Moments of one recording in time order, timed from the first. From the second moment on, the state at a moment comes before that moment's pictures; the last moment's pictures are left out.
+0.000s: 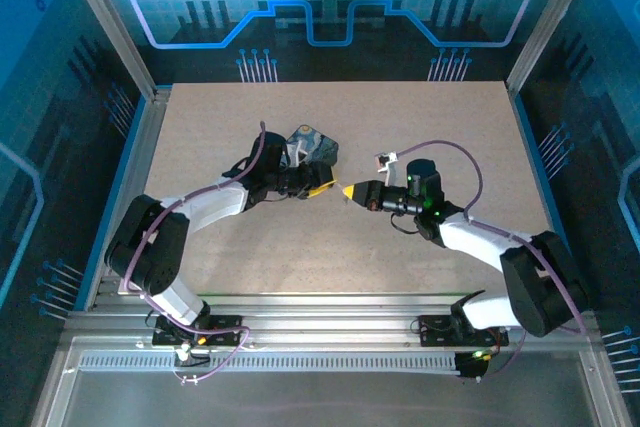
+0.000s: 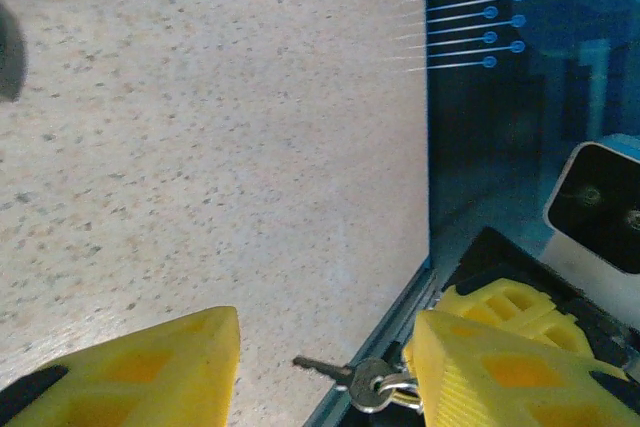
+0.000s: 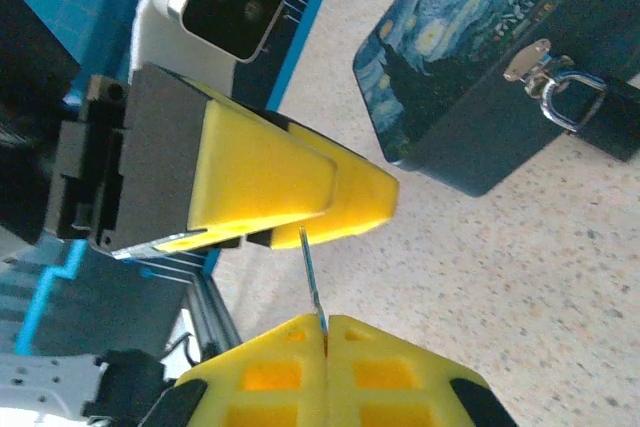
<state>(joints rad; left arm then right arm) -0.44 1.62 0.94 0.04 0.67 -0.92 0.42 1.35 0.58 0.37 -0.66 0.73</state>
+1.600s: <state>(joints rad) -0.44 1.58 0.98 -0.04 0.82 -0.68 0.44 1.43 0.70 0.24 -0.77 0.66</state>
